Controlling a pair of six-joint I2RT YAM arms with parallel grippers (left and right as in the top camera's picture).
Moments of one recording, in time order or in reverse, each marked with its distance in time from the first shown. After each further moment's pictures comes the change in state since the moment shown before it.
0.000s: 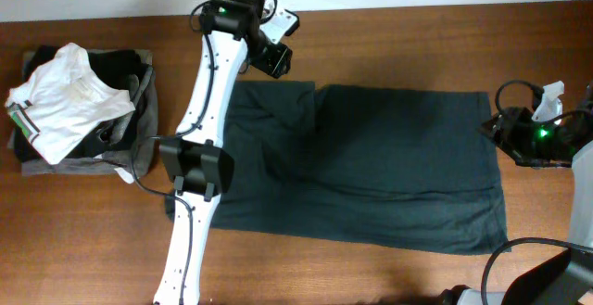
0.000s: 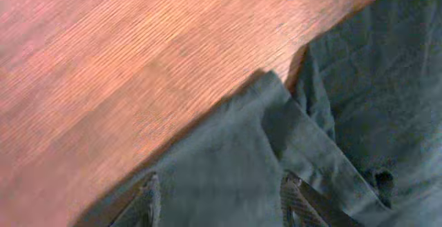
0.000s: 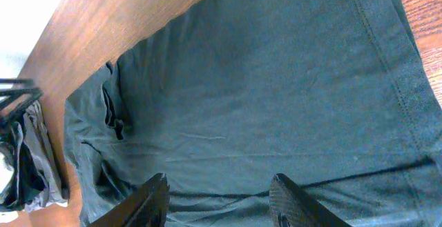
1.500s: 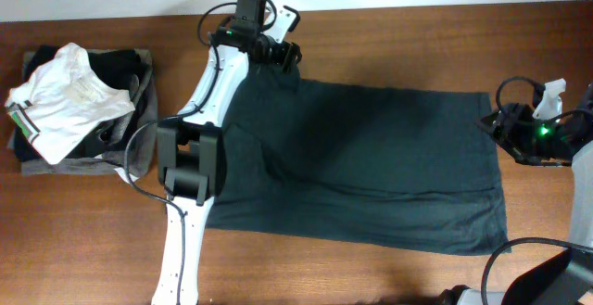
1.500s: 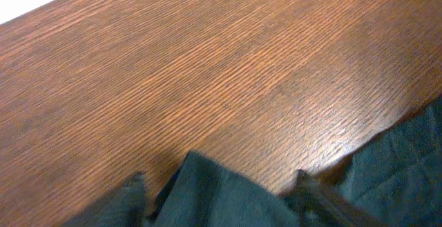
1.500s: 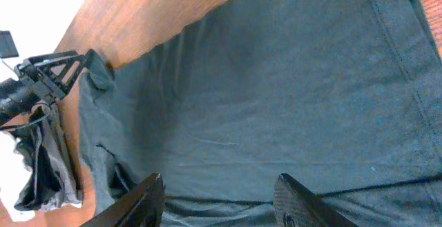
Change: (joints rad) left arm 0.019 -0.110 -0.566 0.749 0.090 -0.112; right arm 0.000 0.000 -0.001 0.027 -0.040 0.026
